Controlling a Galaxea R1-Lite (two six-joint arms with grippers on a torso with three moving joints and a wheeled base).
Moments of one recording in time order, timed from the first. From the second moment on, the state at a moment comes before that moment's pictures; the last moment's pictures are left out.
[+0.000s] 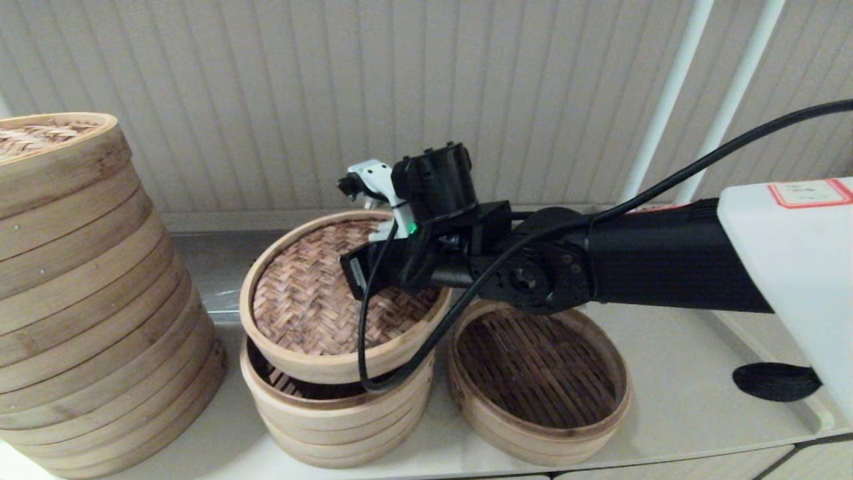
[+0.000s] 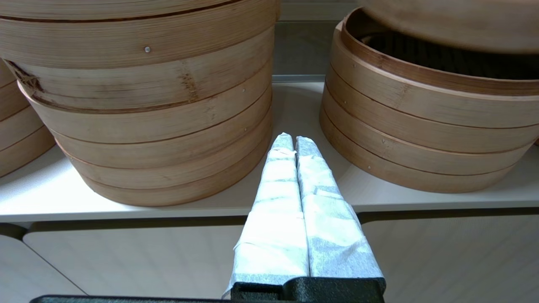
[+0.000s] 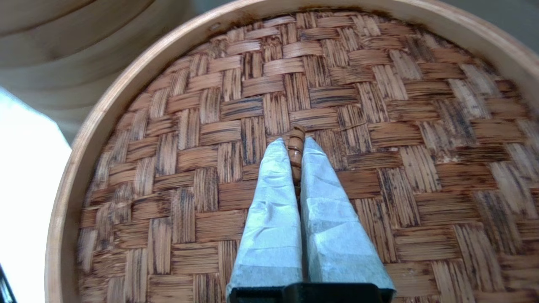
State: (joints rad) left arm -0.01 0.00 -0.01 0.02 0.00 0.01; right arm 0.81 2.13 -1.77 -0.06 0.08 -0.01
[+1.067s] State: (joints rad) left arm -0.01 0.00 -0.01 0.02 0.00 0.01; right arm 0.46 1.88 -1.44 -0.13 0.10 0.00
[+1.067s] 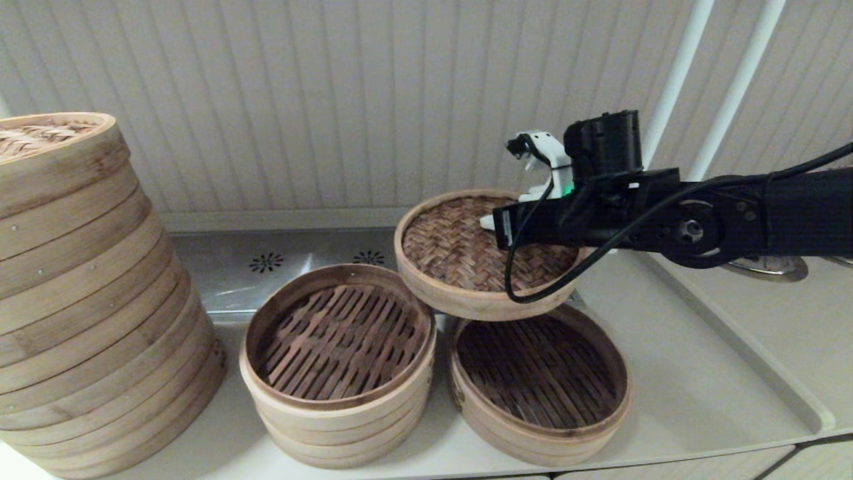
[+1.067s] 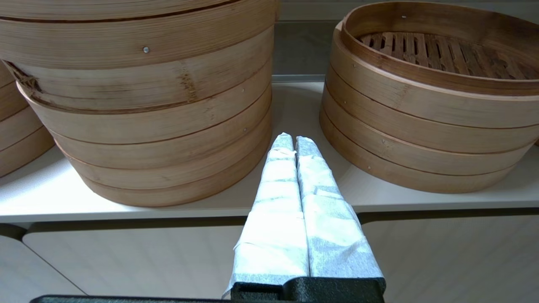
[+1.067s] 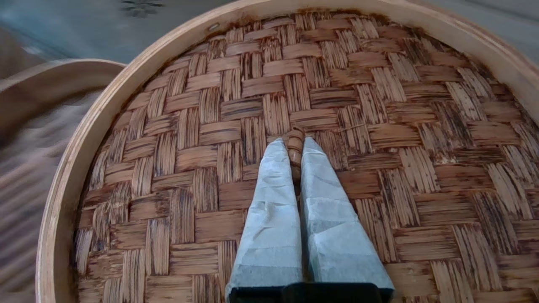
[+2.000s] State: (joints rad) left arm -0.01 0.00 -0.01 0.02 0.00 0.01; right arm 0.29 1.73 -0.96 -0.43 0.19 0.02
